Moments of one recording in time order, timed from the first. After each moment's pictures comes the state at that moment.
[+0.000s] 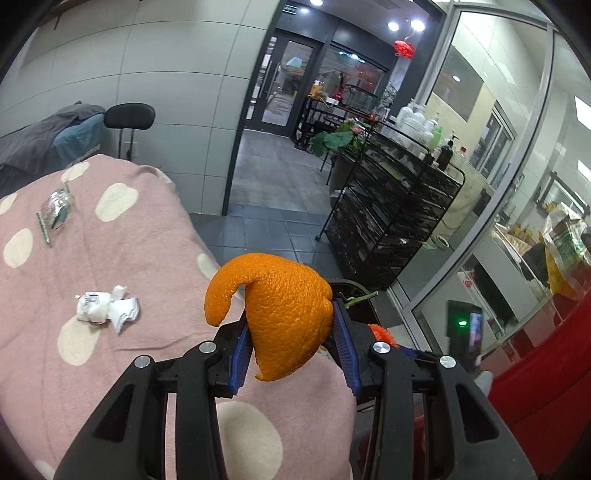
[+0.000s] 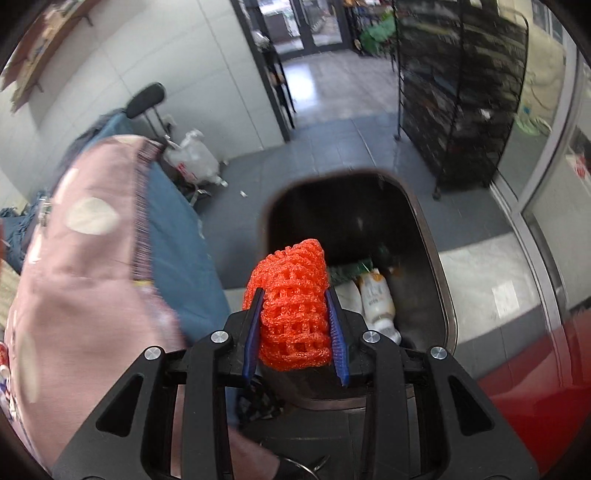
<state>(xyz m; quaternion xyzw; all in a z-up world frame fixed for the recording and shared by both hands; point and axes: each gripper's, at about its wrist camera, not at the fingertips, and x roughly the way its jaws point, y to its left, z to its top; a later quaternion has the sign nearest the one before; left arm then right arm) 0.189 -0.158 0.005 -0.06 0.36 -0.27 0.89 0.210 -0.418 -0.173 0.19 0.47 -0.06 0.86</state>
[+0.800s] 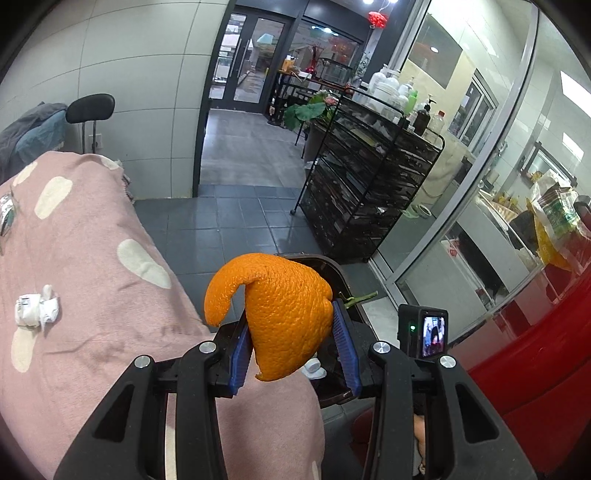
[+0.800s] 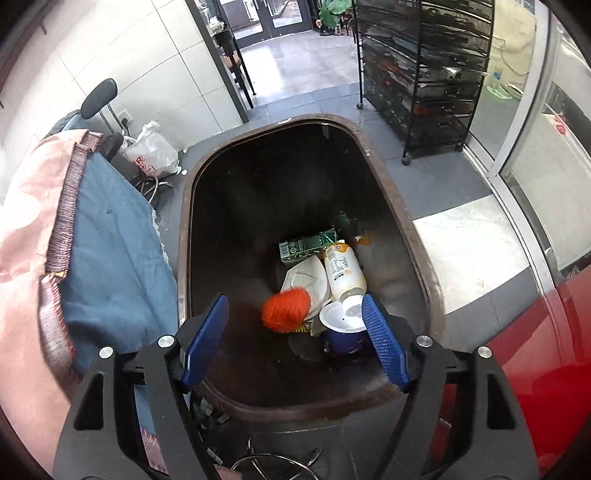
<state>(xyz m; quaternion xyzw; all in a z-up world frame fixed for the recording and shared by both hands) 0.194 -0.220 -0.017 -0.02 0.39 -0.32 0.86 0.201 -0.446 -0.232 0.21 0.49 -0.12 0.84</state>
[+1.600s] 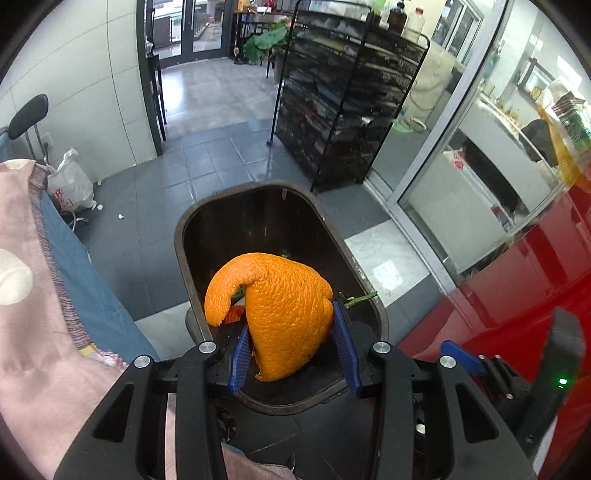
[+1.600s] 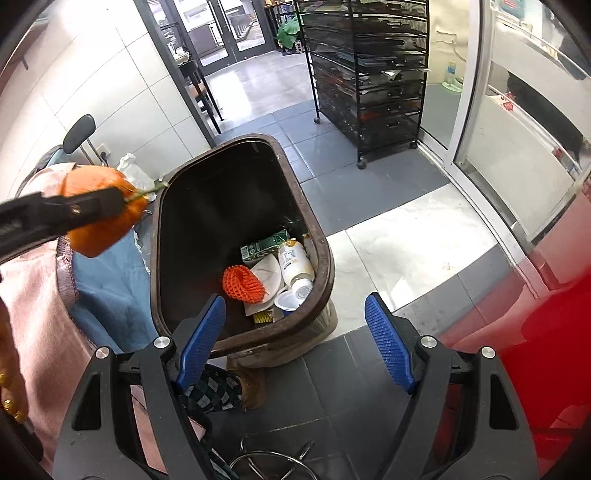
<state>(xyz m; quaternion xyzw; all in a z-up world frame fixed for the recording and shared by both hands) 0.206 -0.342 -0.102 0.10 0.49 -0.34 0.80 0.110 -0.474 -0.209 0.24 0.46 -0.18 0.84</state>
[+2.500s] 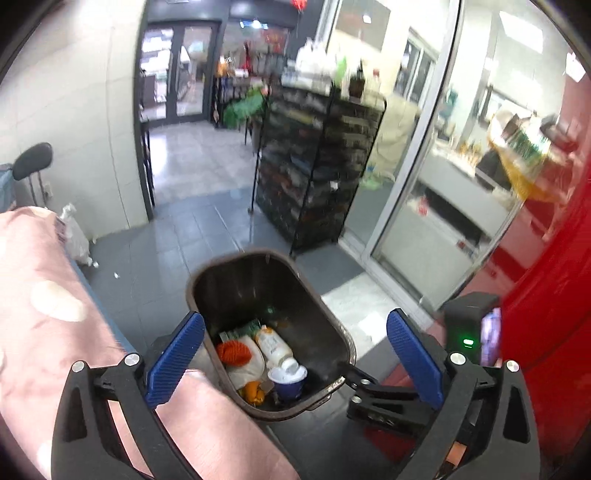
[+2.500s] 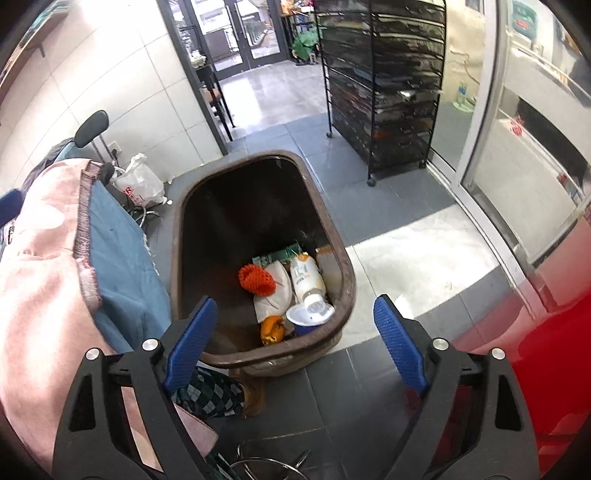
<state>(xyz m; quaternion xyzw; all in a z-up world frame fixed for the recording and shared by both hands) 0.158 -0.285 -0.027 0.06 0.35 -0.40 0.85 0.124 -0.452 -0.185 0.20 0.44 -0.16 0.86</state>
